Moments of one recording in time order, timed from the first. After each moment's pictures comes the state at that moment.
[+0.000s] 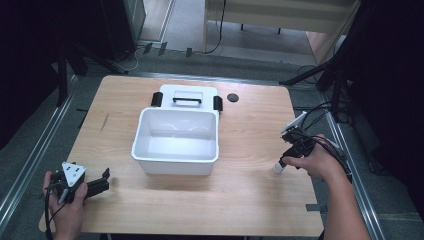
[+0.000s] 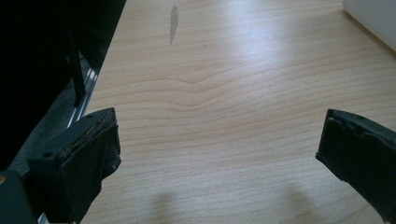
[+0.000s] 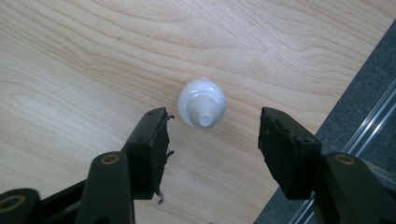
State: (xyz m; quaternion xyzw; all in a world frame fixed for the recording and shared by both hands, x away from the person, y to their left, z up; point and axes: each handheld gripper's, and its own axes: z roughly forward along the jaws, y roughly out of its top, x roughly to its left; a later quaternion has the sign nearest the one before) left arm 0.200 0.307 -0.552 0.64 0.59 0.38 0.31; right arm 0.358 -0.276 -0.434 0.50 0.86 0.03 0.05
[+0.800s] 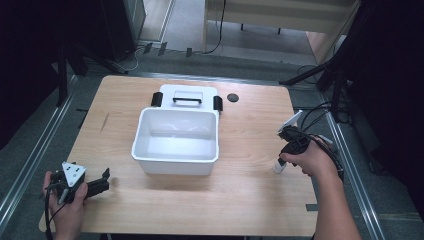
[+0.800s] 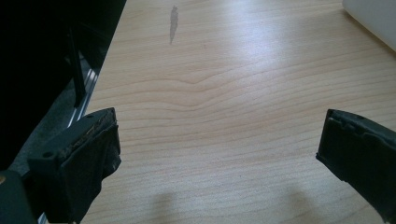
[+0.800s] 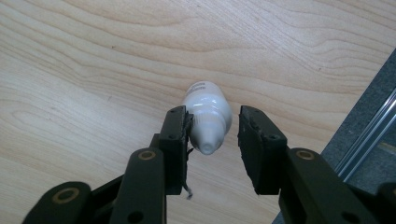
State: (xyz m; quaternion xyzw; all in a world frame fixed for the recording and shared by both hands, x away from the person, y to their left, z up) left arm 0.200 0.307 -0.552 0.64 0.59 0.38 0.31; right arm 0.374 -0.272 -0.447 0.53 0.85 0.01 0.02
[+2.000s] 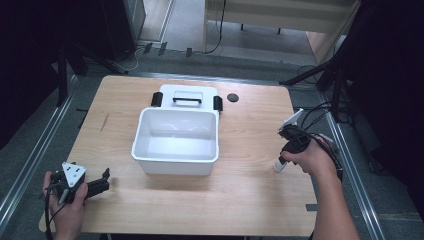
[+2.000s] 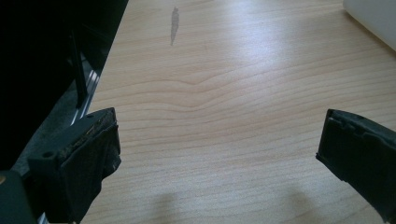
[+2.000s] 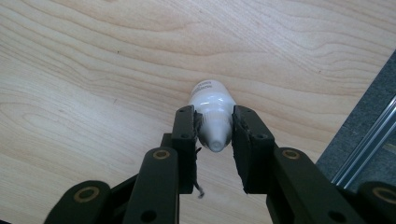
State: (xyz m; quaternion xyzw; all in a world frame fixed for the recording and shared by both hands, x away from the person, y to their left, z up) left arm 0.200 0.307 -0.552 0.64 0.59 0.38 0.31; right arm 0.376 -0.272 -0.443 0.54 0.84 0.02 0.01
